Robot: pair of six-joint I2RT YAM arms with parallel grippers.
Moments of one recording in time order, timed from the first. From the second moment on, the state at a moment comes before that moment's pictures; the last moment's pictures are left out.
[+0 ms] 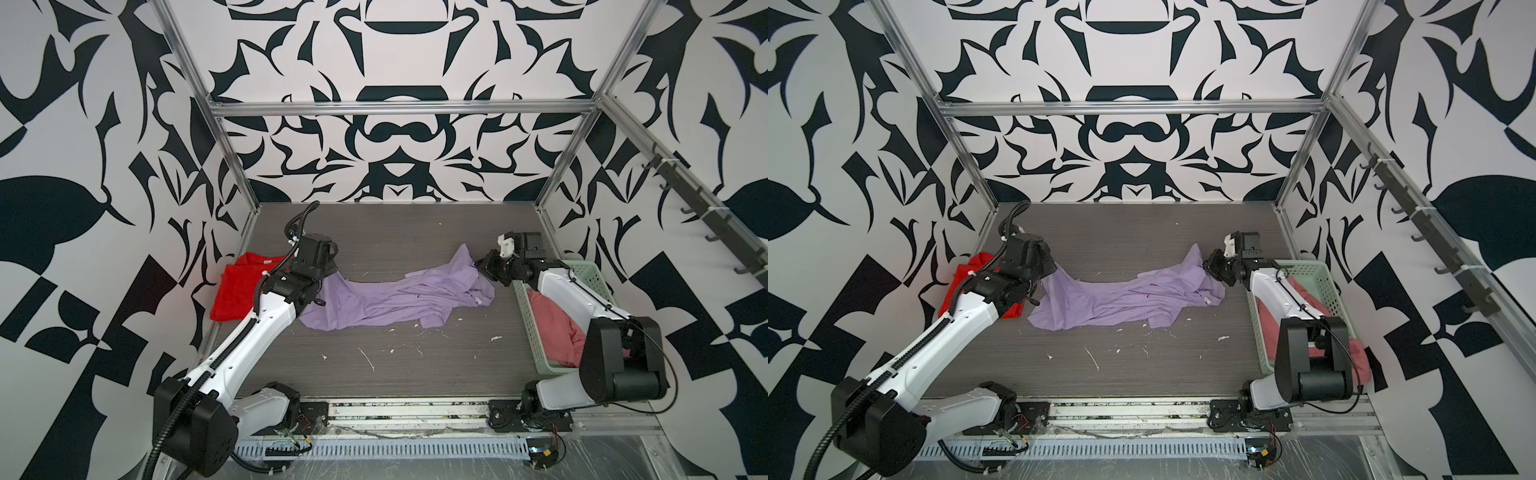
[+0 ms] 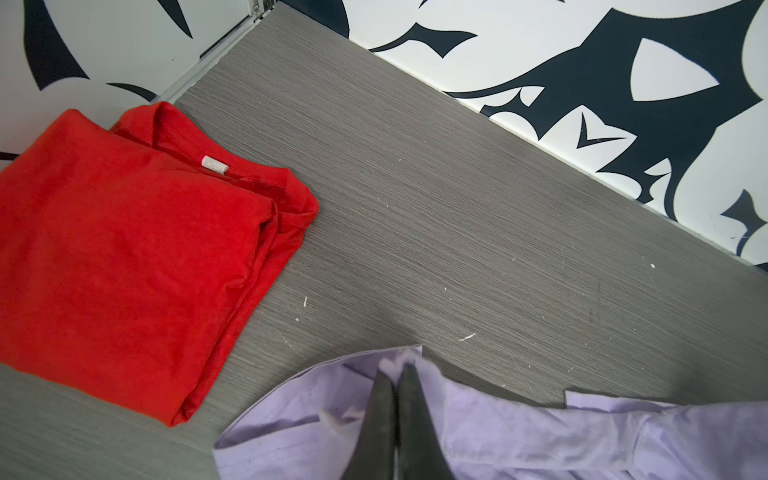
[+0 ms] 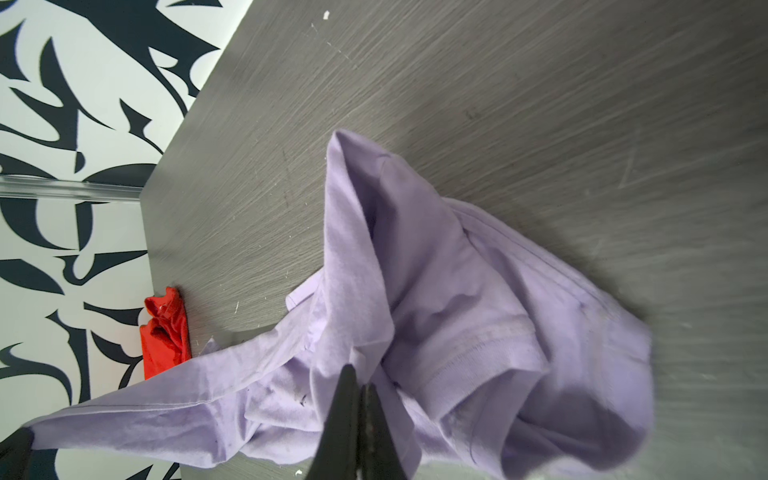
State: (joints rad) left arm -0.41 1.18 0.98 -0.52 -0.40 -0.69; right arm 0.03 1.47 0.92 -0.34 -0.48 0.64
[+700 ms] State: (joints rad) left arm -0.41 1.17 0.96 -0.51 -0.39 -0.74; right arm 0.11 1.57 0.80 -0.18 -0.52 0.71
